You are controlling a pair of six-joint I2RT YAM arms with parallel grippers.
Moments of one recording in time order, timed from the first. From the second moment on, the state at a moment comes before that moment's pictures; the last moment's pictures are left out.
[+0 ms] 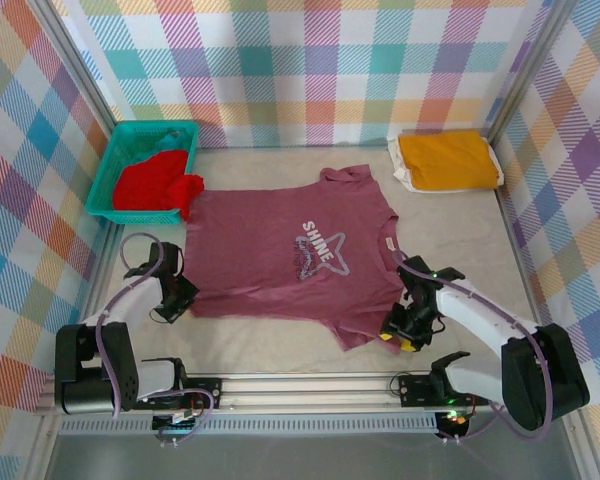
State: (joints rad) left arm 0.06 1.25 0.57 -0.66 -0.02 -0.81; right arm 0.39 1.18 0.56 -0.98 -0.33 0.79
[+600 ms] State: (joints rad) left arm 0.07 1.22 0.57 -0.66 0.03 -0.80; right arm 0.41 1.09 0.53 -0.94 -0.32 0.89
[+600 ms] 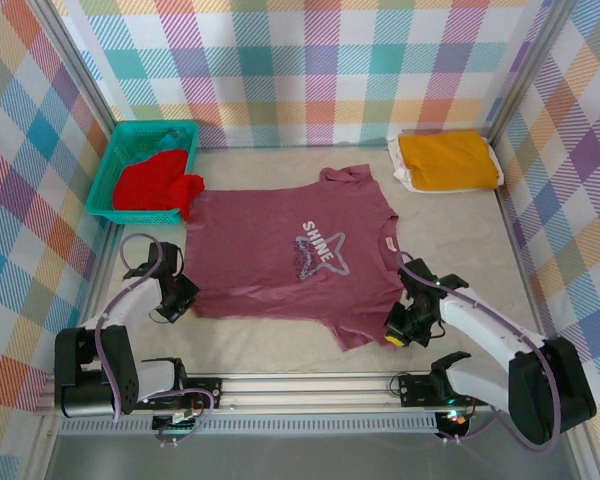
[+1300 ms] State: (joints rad) left arm 0.07 0.82 0.57 -0.89 0.16 -0.91; right arm 0.13 0.88 0.80 -1.11 -0.52 0.82
